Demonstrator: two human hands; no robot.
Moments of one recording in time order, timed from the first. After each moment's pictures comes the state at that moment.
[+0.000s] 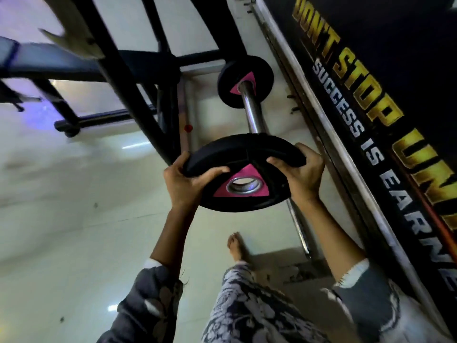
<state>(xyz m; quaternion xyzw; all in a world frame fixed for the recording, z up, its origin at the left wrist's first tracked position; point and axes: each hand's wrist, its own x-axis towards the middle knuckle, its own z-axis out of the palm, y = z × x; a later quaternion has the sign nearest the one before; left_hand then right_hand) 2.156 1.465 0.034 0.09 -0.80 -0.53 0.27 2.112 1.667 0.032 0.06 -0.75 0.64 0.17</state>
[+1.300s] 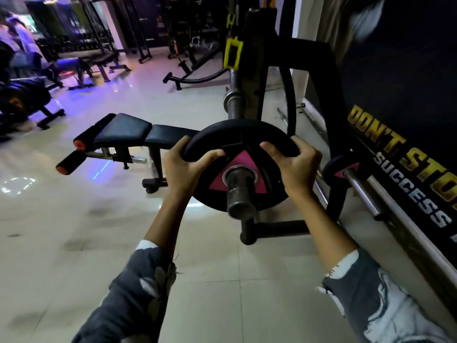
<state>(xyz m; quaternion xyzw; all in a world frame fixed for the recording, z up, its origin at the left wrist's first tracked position) 2.217 1.061 0.229 0.01 -0.77 -0.46 0.43 2.159 1.255 0.219 0.17 -0.74 0.57 0.32</state>
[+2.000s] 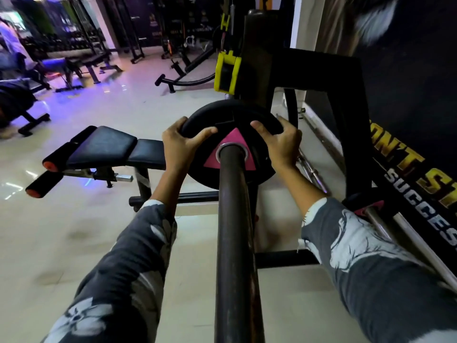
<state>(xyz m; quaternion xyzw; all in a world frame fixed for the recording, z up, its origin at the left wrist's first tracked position) 1.954 0.976 0.240 0.04 -0.78 -0.47 0.41 1.895 1.169 0.228 0.13 -0.74 0.59 0.31</state>
